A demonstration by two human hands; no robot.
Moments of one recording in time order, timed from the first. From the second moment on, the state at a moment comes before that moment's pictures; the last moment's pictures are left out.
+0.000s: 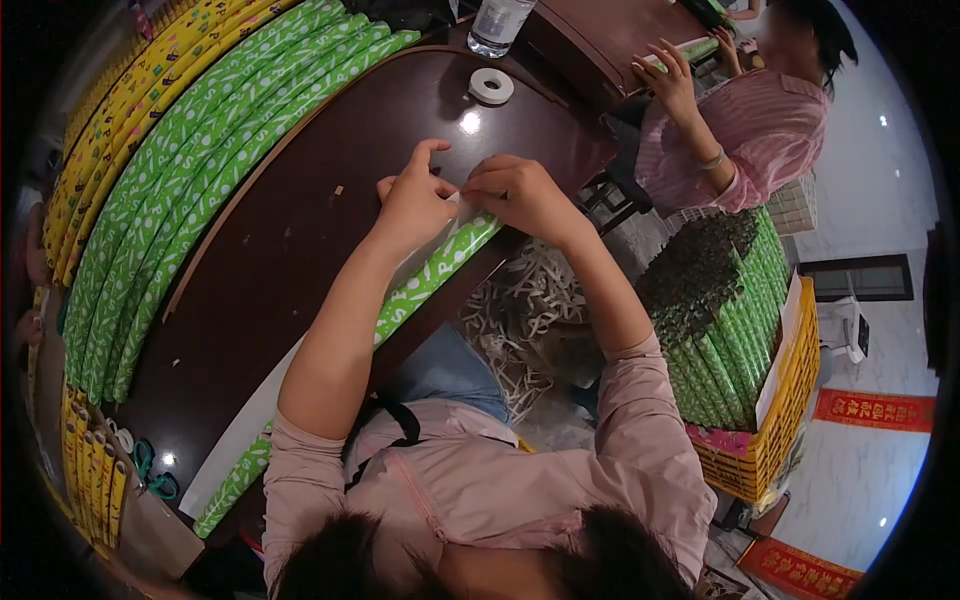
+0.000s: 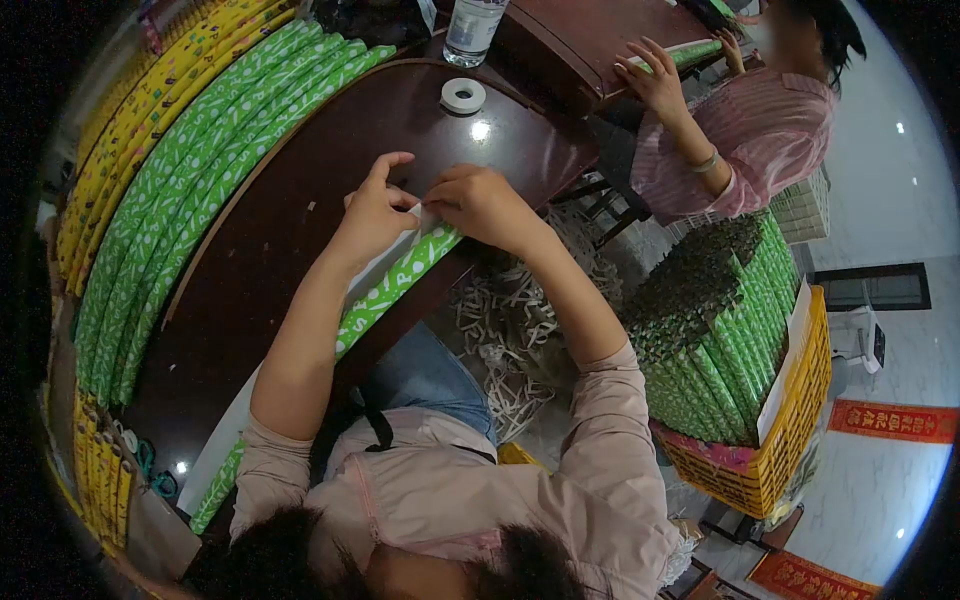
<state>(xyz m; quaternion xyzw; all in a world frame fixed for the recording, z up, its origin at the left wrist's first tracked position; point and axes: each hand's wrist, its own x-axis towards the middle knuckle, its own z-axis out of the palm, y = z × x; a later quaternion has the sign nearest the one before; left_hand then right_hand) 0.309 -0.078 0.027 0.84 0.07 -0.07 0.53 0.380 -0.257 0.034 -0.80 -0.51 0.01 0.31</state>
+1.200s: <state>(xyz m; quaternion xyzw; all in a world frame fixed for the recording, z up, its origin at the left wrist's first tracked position) 0.311 -0.078 0.019 0.84 0.08 -0.05 0.54 0.370 -0.251 0.033 -0.82 -0.50 -0.02 0.28</state>
